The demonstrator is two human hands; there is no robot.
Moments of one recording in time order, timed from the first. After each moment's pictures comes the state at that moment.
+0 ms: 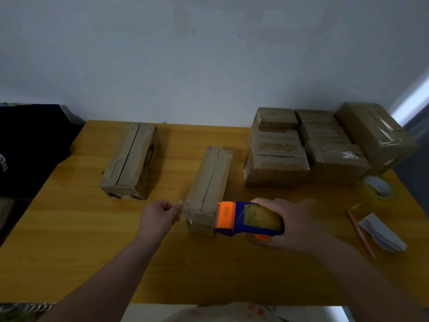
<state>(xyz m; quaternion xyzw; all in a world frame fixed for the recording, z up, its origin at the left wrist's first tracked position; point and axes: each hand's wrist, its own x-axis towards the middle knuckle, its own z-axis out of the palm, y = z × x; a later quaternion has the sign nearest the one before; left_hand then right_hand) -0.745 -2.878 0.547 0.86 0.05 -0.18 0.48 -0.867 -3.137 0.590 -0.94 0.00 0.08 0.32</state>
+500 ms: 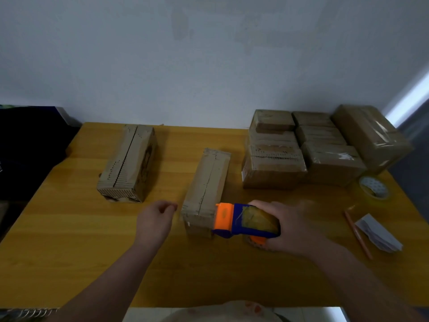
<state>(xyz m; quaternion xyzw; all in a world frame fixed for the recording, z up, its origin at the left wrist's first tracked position) -0.749 -2.879 0.552 0.90 0.01 -0.12 0.42 -0.868 -3.133 0.590 -0.93 0.01 0.08 0.36</state>
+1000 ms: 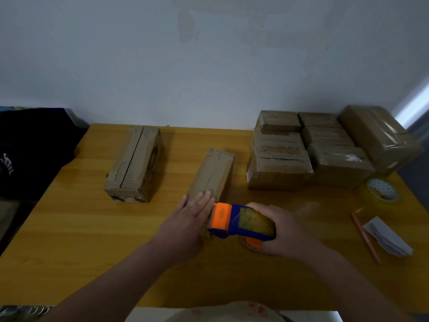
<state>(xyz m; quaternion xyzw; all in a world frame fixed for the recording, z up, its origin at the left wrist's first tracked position) -0.763 -2.891 0.564 0.90 -0.42 -0.11 0.04 -0.864 -3.117 0.585 -0.93 0.01 0.07 0.37</state>
